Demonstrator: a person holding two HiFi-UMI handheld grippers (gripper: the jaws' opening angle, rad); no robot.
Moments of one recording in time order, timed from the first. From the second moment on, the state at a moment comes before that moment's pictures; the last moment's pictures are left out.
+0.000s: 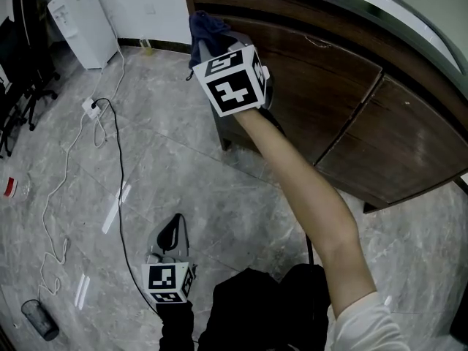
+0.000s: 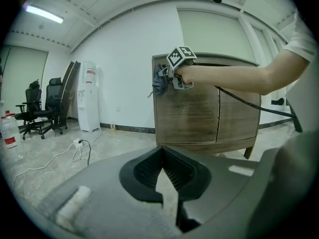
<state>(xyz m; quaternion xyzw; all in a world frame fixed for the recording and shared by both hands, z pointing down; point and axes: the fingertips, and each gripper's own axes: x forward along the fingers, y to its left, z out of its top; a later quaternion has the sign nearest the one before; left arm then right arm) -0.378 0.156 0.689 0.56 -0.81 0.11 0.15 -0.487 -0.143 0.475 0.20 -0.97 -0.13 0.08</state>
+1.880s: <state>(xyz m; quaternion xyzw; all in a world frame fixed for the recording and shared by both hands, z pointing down) -0.113 0.087 0.017 0.75 -0.65 0.11 0.07 0.075 0.033 0.000 0.41 -0.91 0.04 0.03</state>
